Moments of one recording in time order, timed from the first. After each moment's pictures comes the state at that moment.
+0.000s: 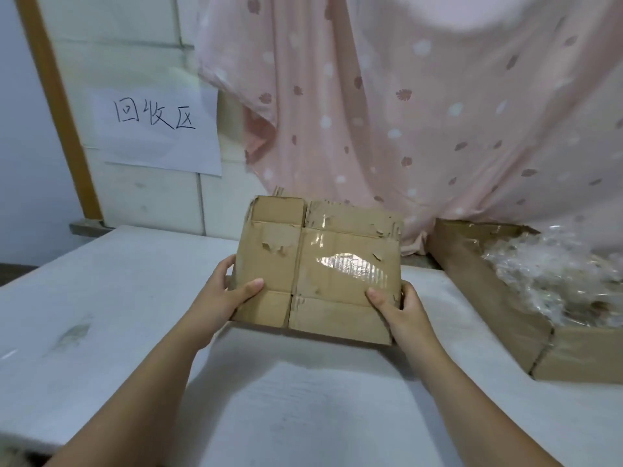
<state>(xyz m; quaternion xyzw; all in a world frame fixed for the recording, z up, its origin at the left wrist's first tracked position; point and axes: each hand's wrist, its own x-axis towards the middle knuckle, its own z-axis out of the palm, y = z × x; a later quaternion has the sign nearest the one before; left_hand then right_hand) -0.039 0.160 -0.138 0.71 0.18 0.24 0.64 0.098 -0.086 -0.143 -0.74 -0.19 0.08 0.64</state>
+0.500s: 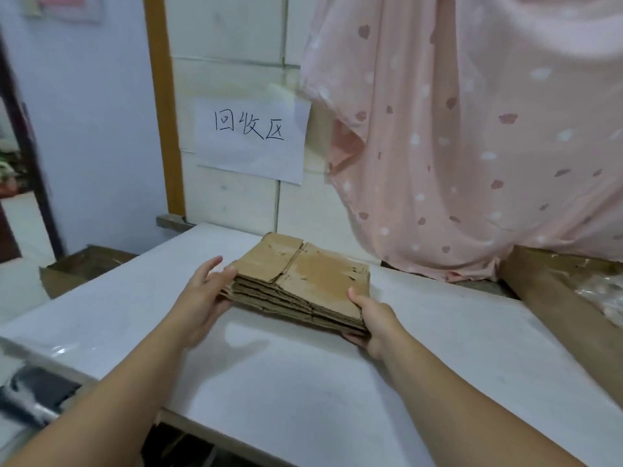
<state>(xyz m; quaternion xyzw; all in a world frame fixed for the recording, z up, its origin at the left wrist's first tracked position) -0.140 0.272 -0.150 0.56 0.24 0.31 0.73 0.034 0.068 -0.135 -0.67 -0.04 0.32 0.67</state>
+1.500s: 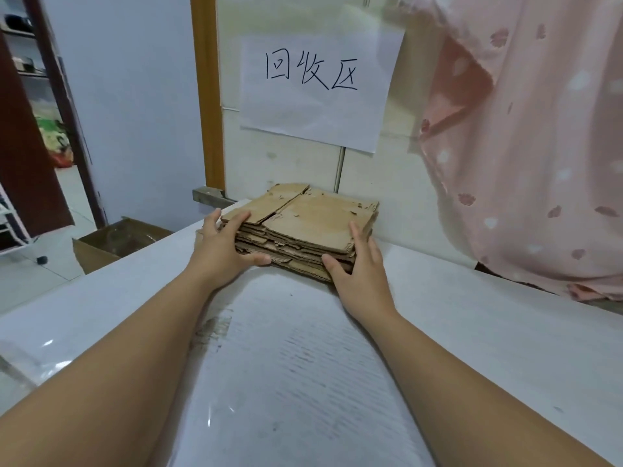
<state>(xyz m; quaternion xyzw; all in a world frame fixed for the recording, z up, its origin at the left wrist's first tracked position) -0.102 0.418 -0.174 0.84 0.39 0.28 0.26 0.045 0.237 -0.175 -0.79 -0.41 0.04 0.45</state>
